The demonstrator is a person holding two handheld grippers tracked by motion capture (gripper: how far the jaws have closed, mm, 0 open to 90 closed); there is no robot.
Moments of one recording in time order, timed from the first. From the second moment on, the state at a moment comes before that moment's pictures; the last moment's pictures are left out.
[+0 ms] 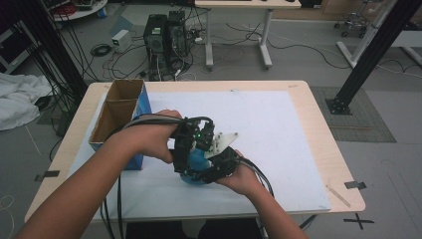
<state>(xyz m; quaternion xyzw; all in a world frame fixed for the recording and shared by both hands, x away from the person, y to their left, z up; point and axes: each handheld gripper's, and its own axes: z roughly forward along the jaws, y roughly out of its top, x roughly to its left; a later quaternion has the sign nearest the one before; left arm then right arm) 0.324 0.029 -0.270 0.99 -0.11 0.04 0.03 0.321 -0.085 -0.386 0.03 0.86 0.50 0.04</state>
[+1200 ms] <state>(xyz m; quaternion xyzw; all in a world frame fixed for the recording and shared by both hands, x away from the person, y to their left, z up) 0.326 0.029 -0.269 0.99 -0.10 0.04 0.02 0.322 -0.084 -0.385 0.03 0.86 0.50 0.04</state>
